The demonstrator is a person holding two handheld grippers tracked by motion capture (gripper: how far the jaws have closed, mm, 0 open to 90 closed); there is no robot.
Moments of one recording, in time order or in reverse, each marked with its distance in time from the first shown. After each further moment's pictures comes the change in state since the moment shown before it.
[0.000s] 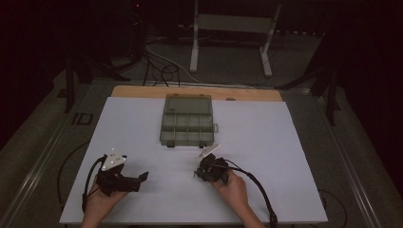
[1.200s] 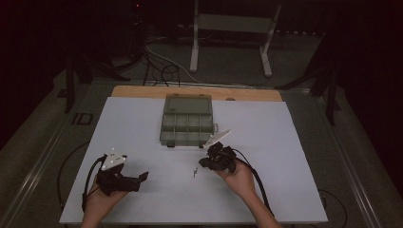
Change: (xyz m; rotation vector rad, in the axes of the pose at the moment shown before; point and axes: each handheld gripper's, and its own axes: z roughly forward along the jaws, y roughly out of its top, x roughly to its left) left arm 0.001 0.000 0.000 -0.001 -0.008 -0.003; right arm -0.025 0.017 -0.037 -0.071 0.091 -0.015
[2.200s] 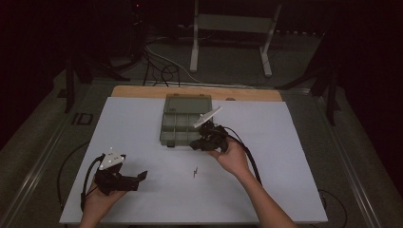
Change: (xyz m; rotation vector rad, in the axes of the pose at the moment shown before) left arm 0.003 0.001 -0.002 -0.010 -0.005 -0.005; right arm -0.016 0.066 -0.013 -0.015 0.054 -0.067
